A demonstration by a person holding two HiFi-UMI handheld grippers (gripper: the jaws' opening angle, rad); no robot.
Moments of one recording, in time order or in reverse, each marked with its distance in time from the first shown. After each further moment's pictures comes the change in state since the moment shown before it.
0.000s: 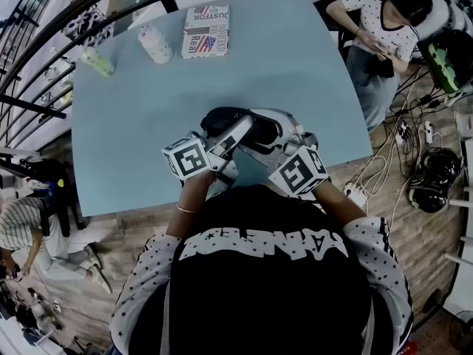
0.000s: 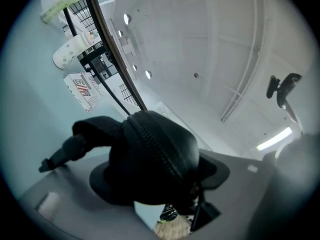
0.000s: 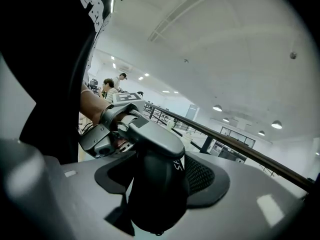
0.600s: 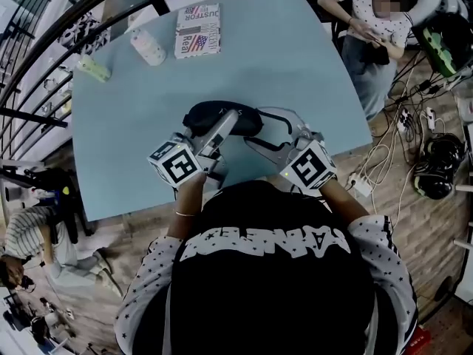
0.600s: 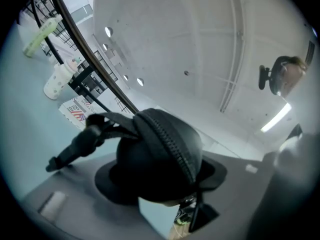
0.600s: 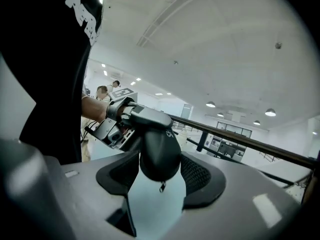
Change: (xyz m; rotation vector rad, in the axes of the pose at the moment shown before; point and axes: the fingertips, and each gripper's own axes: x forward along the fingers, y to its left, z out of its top) left arm -0.017 -0.021 0.024 0.196 -0.041 0.051; right arm -0.032 -0.003 -0.014 0.125 -0.032 -0.026
